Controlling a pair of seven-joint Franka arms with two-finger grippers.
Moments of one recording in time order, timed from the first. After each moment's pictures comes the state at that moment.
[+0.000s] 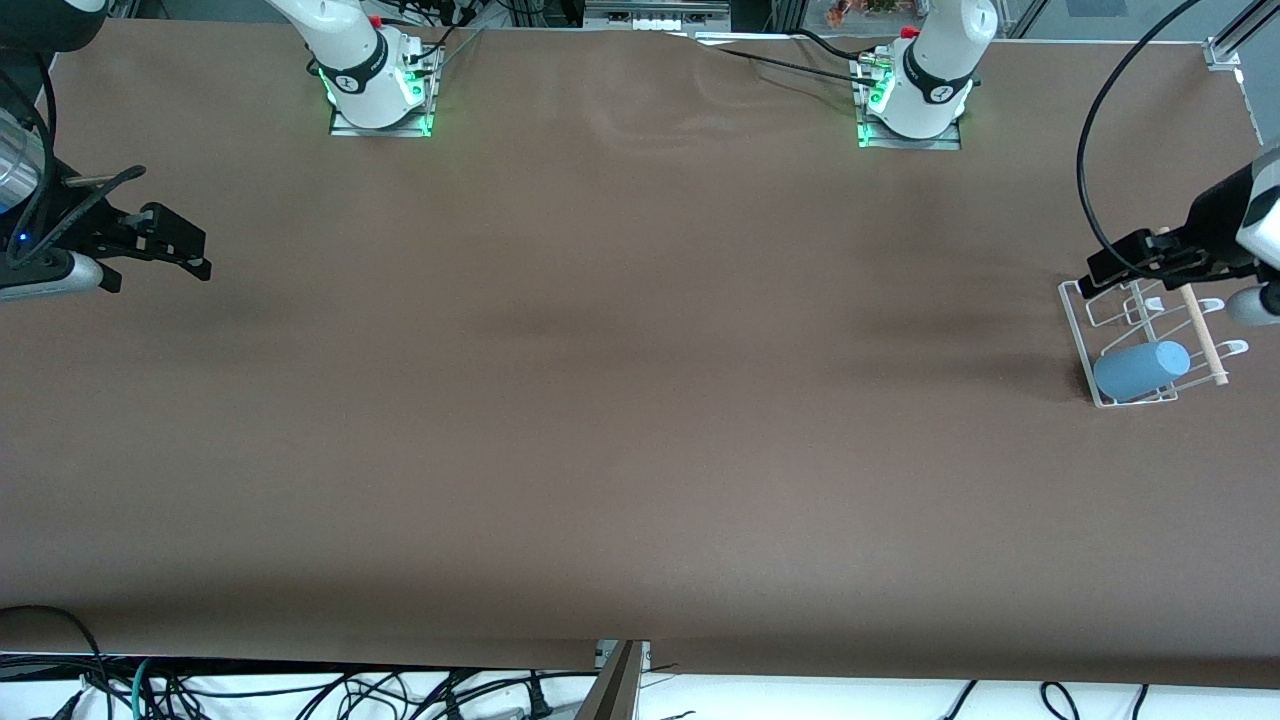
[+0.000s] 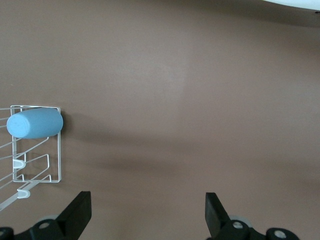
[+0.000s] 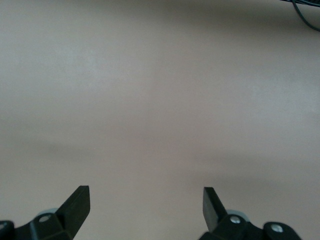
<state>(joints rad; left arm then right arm) -0.03 0.10 0.03 -1.45 -0.08 1.54 -0.17 0.02 0.07 0.04 -1.55 0.01 1.66 -0.09</state>
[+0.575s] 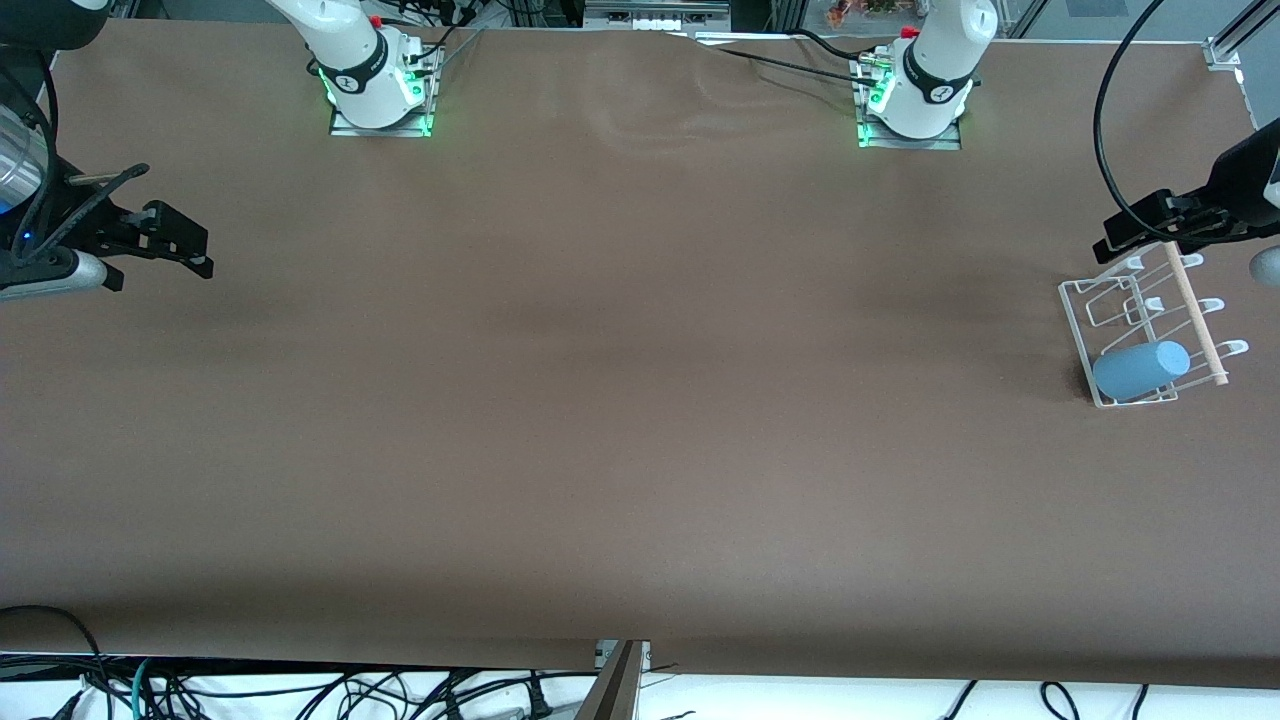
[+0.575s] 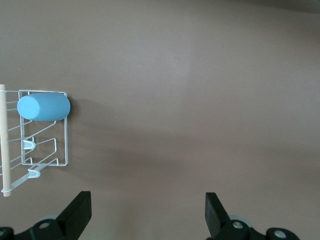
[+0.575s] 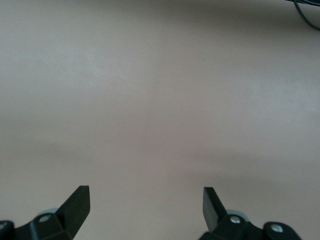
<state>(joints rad) -0.03 0.07 0.05 -1.46 -0.08 1.48 -0.16 0.02 0.07 0.04 -1.55 0.01 1.66 -0.09</state>
